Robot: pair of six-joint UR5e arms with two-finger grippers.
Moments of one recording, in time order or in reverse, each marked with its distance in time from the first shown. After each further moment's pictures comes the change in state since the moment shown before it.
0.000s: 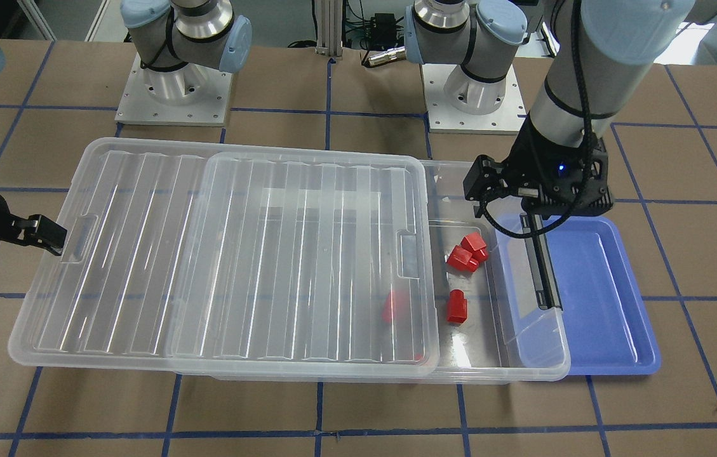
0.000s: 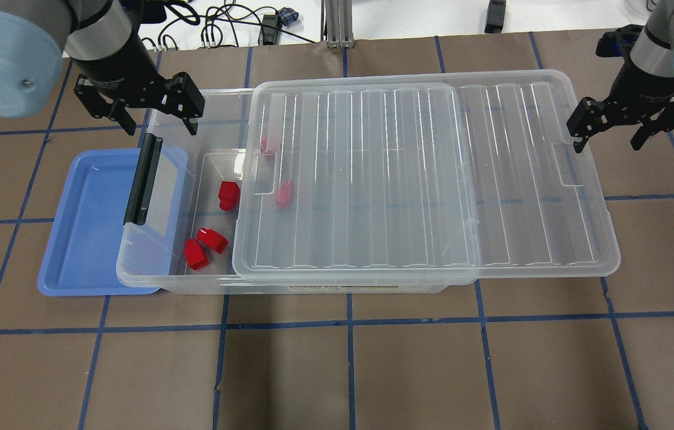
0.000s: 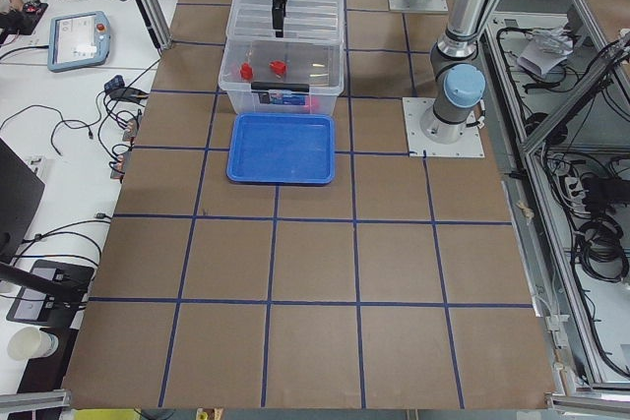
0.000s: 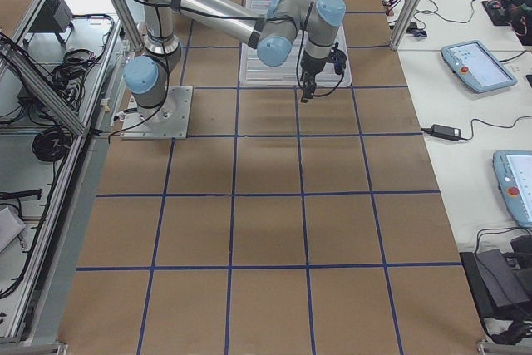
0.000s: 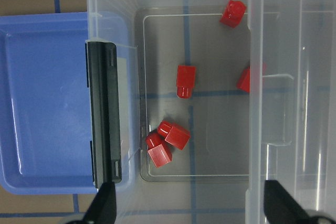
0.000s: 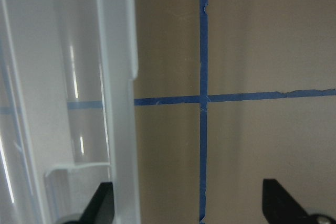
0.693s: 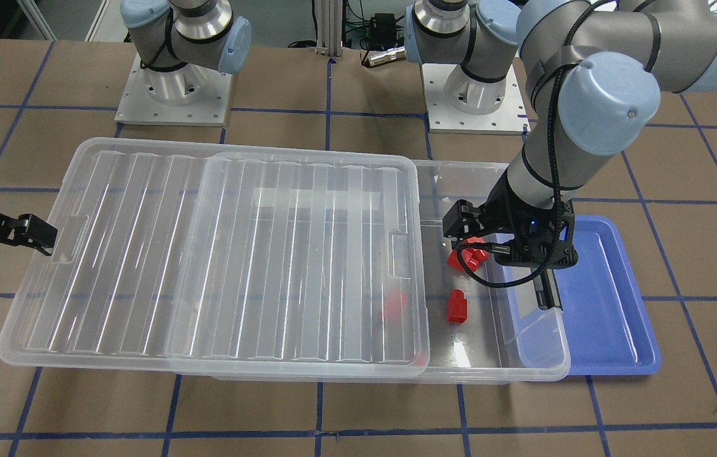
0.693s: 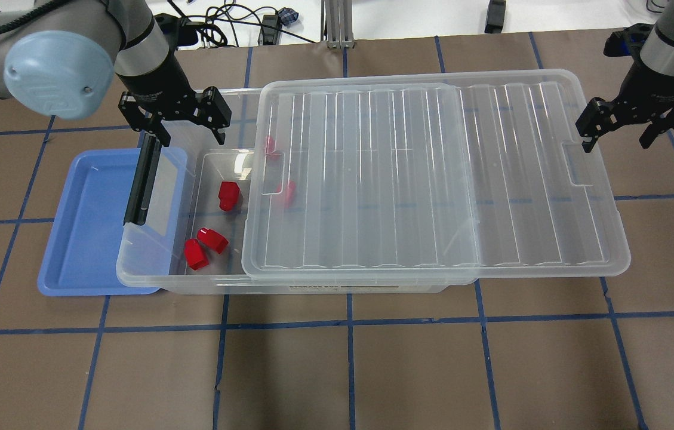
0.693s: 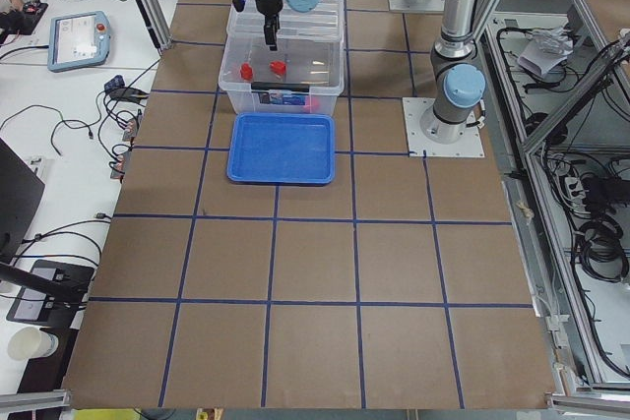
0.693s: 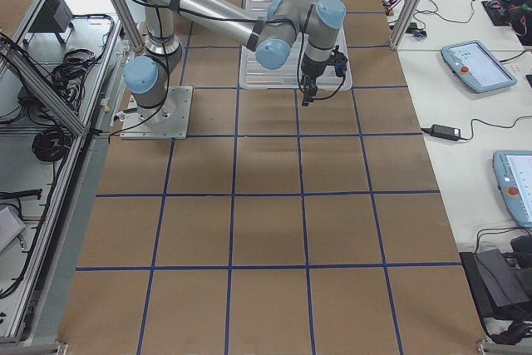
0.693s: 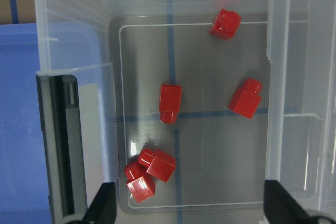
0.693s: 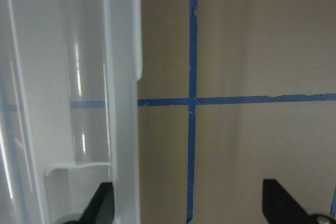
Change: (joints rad) left arm -0.005 -0.089 -0.027 0.046 -0.061 -0.005; right arm -0.014 0.000 0.000 -0.012 -0.013 -0.038
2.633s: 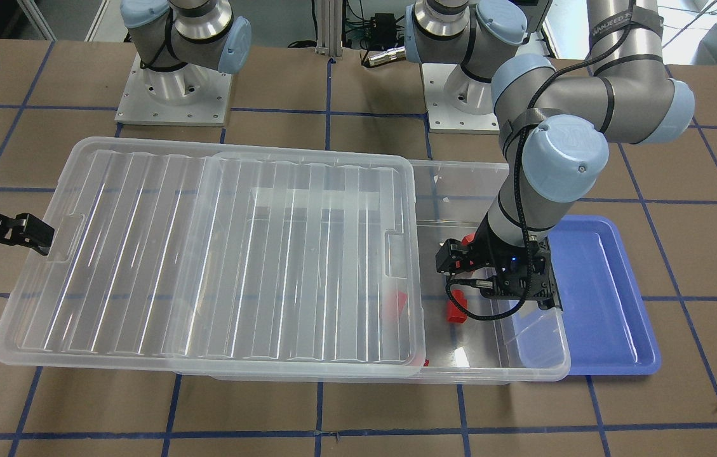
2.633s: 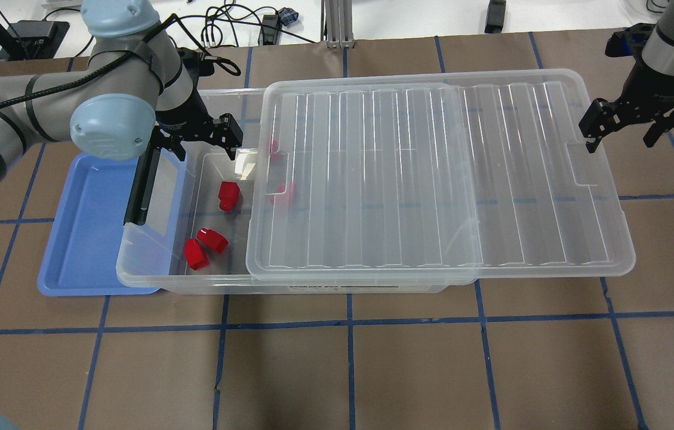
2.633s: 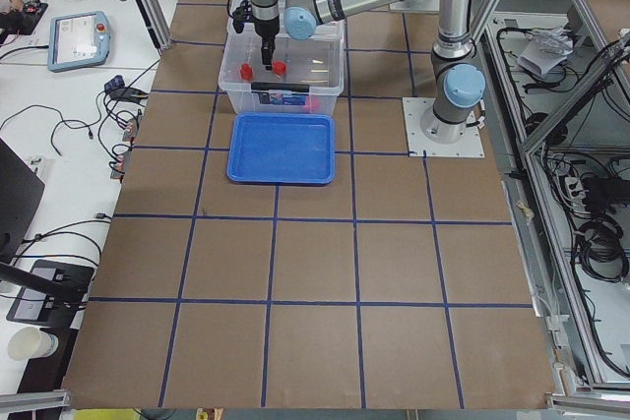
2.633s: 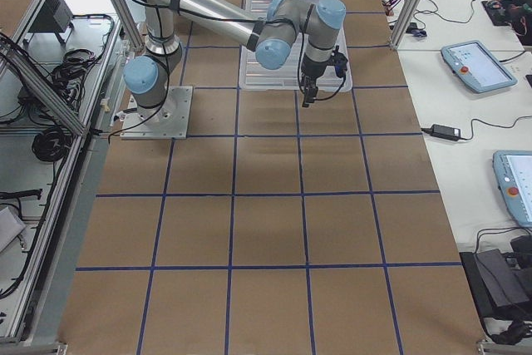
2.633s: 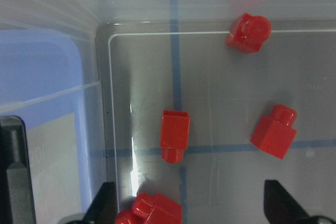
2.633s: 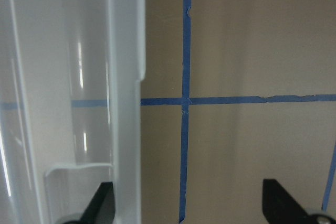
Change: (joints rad) left arm -0.004 -0.064 -0.115 0.245 0.041 -0.016; right arm 0.000 0.000 0.002 -0.006 -0.018 -0.010
